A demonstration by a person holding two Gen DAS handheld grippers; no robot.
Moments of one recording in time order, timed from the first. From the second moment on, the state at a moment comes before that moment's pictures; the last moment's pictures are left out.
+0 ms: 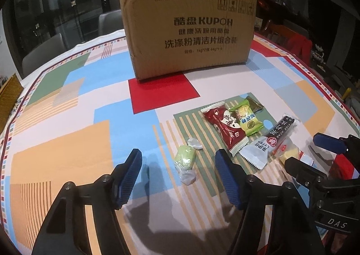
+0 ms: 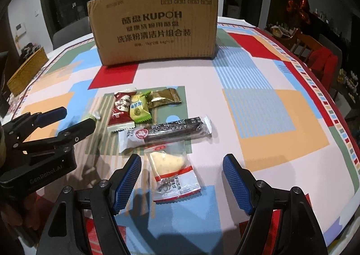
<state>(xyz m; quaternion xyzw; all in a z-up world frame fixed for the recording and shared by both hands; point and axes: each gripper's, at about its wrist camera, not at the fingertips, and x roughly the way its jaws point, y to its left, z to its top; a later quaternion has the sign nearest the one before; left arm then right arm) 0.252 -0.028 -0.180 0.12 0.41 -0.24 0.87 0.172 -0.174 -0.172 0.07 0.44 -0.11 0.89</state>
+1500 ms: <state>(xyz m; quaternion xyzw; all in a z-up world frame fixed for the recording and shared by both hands) 0.243 -0.030 -0.166 0.10 0.42 -0.24 0.87 0.171 -0.183 -0.160 0.09 0.43 -0.08 0.89</state>
